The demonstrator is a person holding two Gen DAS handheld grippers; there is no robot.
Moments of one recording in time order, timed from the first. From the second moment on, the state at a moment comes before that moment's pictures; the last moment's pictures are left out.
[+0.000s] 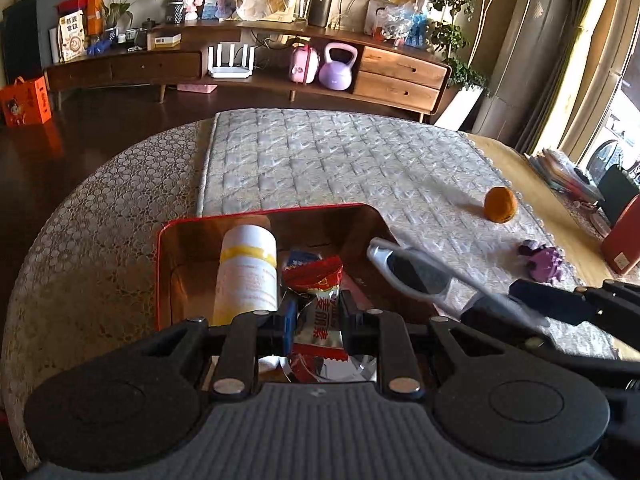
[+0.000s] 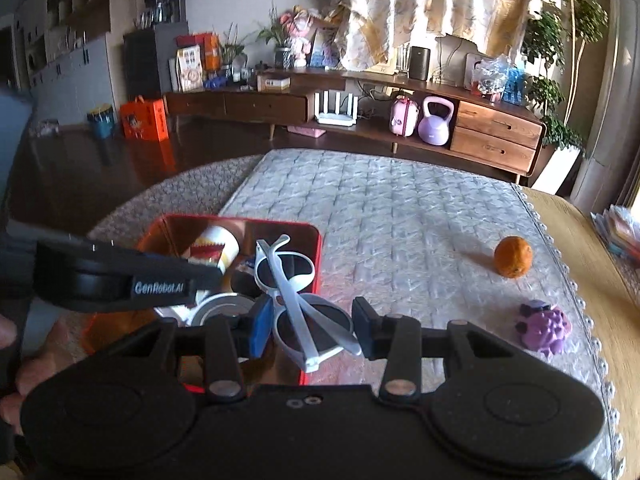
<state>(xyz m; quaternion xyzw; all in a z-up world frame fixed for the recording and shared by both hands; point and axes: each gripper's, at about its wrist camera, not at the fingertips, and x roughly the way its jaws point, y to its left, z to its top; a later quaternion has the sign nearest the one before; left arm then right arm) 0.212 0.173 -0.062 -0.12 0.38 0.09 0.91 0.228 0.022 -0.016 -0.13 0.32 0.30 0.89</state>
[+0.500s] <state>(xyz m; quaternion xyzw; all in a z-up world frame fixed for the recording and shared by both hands) 0.249 0.186 -0.086 -0.11 0.41 0.08 0.90 0.224 0.070 -0.045 -0.21 0.32 0.29 0.88</state>
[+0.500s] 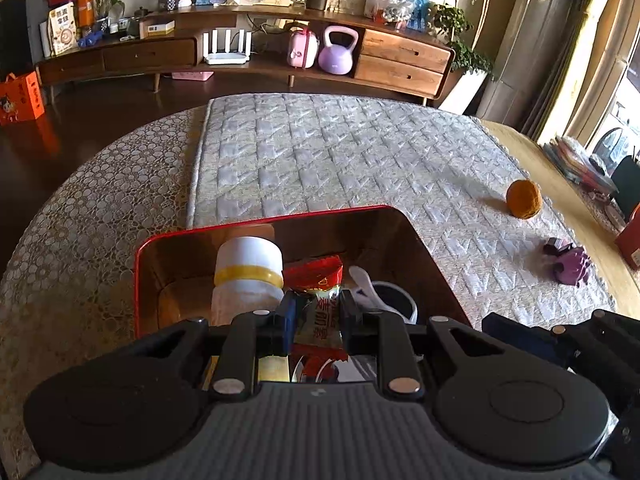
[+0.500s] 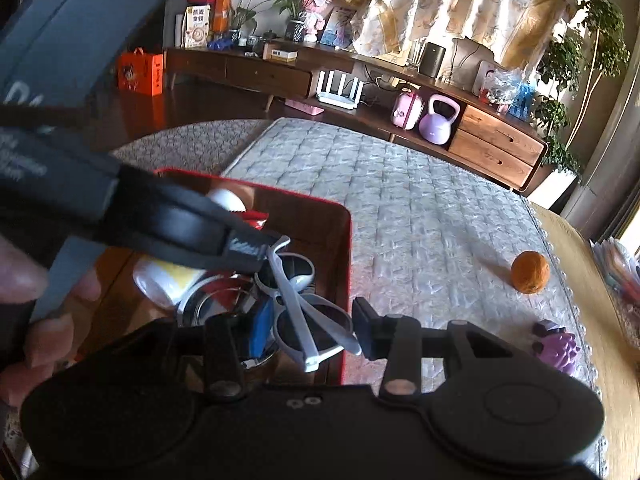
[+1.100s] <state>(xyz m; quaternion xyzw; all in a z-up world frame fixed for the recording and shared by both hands) 0.257 0.186 -0.103 -0.10 0.42 0.07 0.90 0.218 0.055 -0.040 -0.18 0.33 0.30 0.87</state>
